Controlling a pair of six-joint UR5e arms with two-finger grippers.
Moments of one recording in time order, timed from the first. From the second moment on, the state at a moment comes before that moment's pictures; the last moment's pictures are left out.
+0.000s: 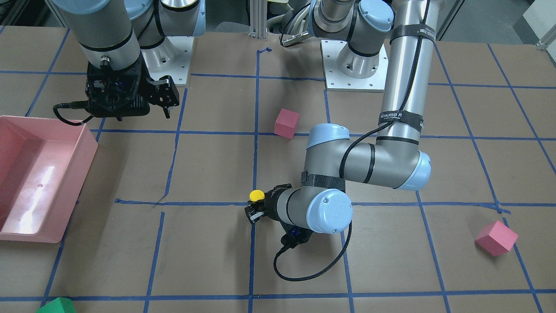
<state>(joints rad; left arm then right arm) -1.75 -2.25 -1.38 -1.44 1.07 -0.74 1.64 -1.54 1.60 -1.57 -1.63 -0.06</state>
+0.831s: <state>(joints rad) -1.71 -2.15 -1.38 -1.47 1.14 -0.71 1.64 -1.53 1.60 -1.56 -1.65 -0.06</state>
